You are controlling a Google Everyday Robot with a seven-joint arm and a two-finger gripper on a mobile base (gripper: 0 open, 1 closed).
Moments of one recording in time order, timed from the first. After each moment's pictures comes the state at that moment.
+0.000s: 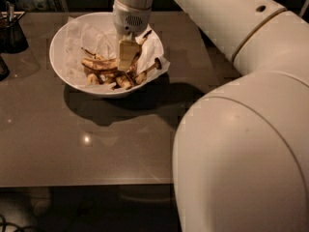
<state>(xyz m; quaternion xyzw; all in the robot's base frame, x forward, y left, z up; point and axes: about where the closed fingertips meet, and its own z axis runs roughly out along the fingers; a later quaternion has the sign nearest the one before) 0.629 0.072 0.917 -0.77 0.63 0.07 0.13</state>
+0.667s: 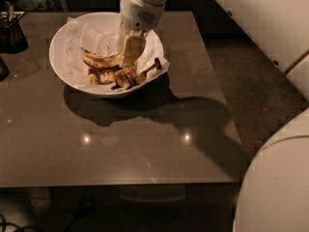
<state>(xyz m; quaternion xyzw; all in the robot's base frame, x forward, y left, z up) 0.600 0.065 0.952 -0.77 0.60 0.07 0.21</state>
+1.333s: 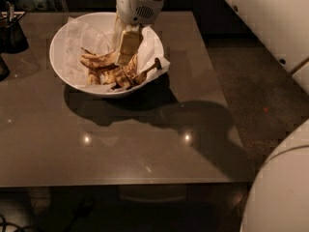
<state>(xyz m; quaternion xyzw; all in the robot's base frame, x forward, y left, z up) 0.589 0.073 0.970 -0.78 0.58 0.08 0.23</state>
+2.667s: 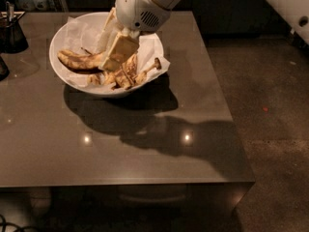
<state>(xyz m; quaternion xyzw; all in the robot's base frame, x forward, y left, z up) 0.527 0.088 0.999 -0.75 0.56 0.16 0.32</state>
